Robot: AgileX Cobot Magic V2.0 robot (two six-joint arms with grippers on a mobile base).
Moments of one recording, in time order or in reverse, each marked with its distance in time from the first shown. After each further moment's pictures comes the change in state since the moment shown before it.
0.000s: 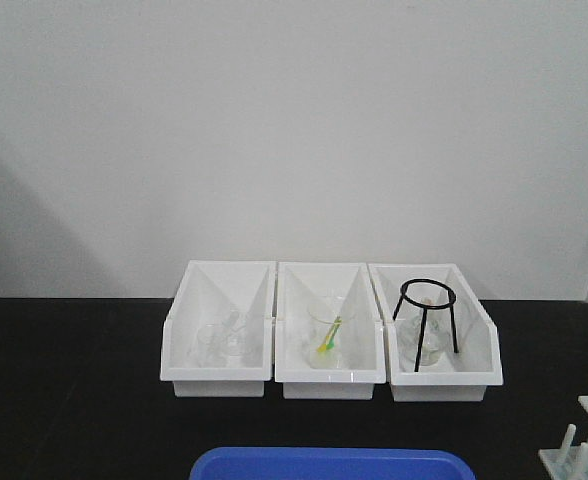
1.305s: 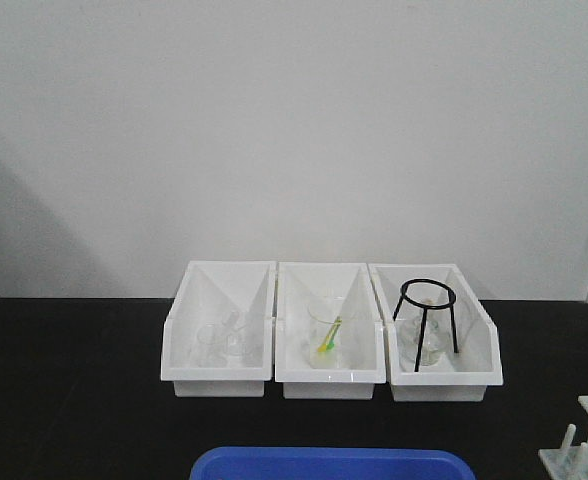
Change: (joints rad) left arm 0.000 0.942 -0.566 0.261 0.167 0.071; right arm 0.000 0.772 -0.550 0.024 0.095 -0.049
